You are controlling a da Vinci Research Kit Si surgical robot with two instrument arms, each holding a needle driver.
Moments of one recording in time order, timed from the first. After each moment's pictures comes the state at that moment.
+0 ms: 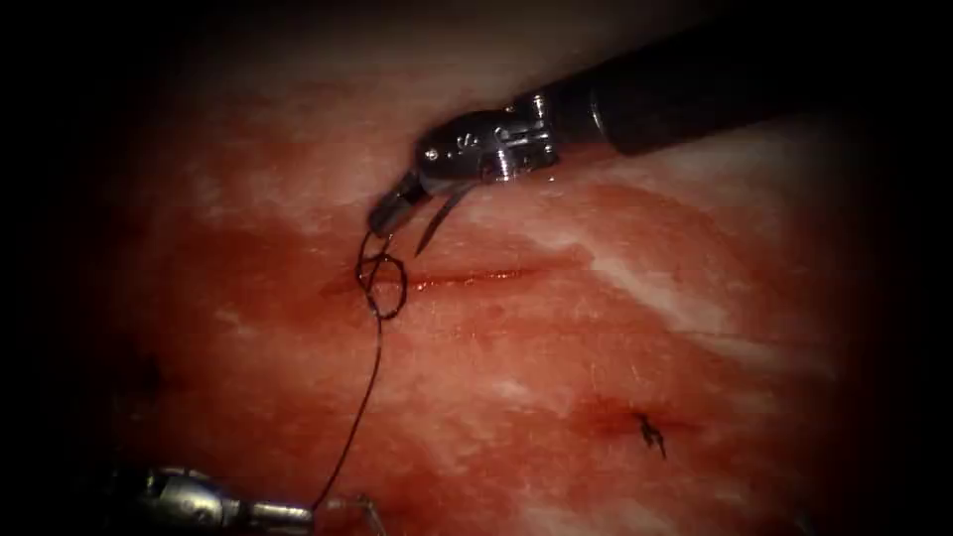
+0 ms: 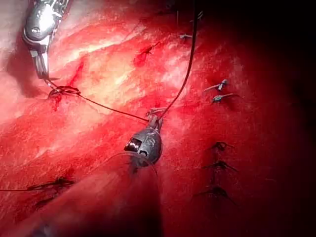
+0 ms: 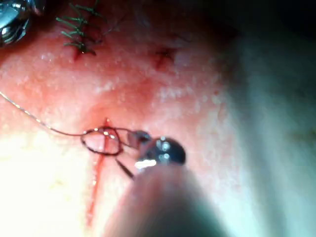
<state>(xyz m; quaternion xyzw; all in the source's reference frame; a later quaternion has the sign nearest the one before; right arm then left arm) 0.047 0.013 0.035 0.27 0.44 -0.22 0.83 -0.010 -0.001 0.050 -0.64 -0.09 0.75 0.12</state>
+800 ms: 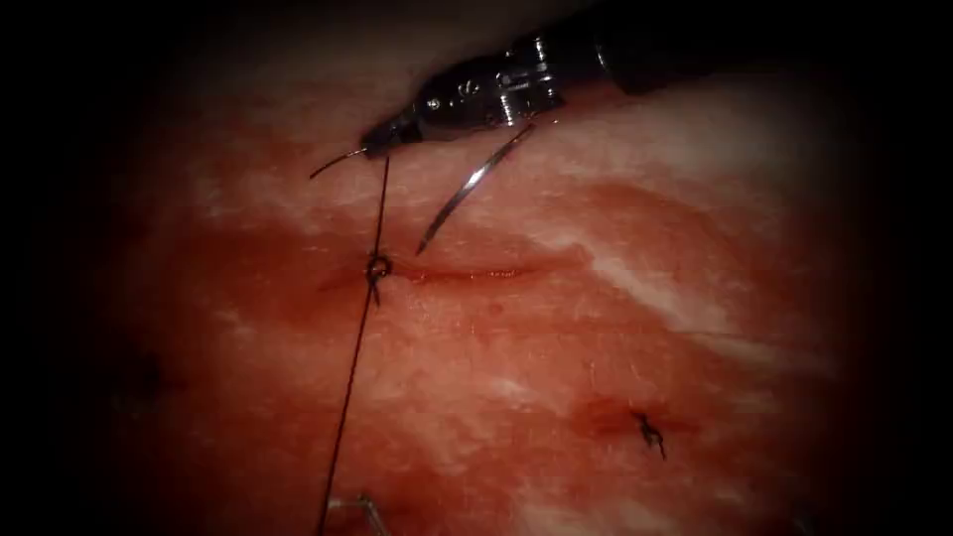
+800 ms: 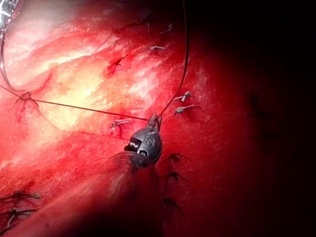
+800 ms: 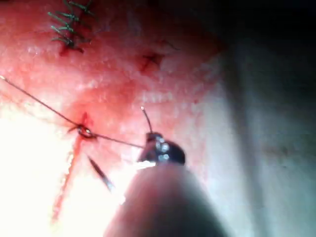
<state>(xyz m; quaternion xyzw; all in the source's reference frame) 0.047 0.019 0.034 0.14 0.48 -0.15 0.86 -0.012 -0.006 0.041 -0.68 -0.10 0.72 0.11</state>
